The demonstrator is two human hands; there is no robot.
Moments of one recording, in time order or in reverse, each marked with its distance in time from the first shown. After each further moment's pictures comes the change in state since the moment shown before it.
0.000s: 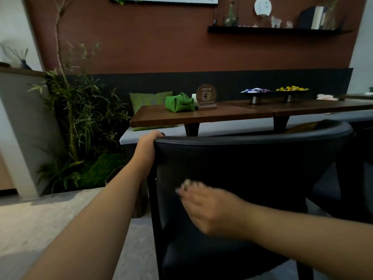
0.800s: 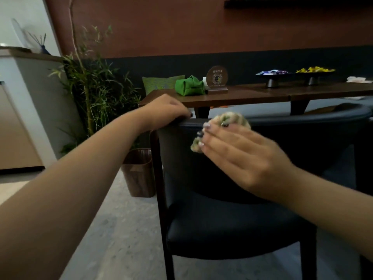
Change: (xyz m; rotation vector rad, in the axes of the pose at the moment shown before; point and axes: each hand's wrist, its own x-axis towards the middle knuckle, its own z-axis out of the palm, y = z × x) left_hand 0.001 0.066 0.012 0.728 -0.367 0.182; right_hand -0.033 0.058 -0.037 0.002 0.374 0.212
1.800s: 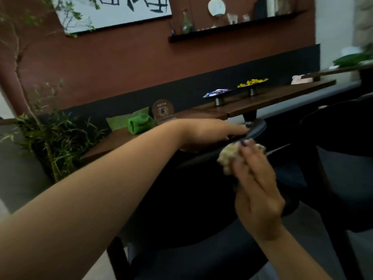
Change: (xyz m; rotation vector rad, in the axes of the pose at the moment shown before) left_hand 0.066 0.208 0.151 -0.050 -0.727 -0.004; right_hand -0.138 0.030 -0.001 0.012 0.622 0.841
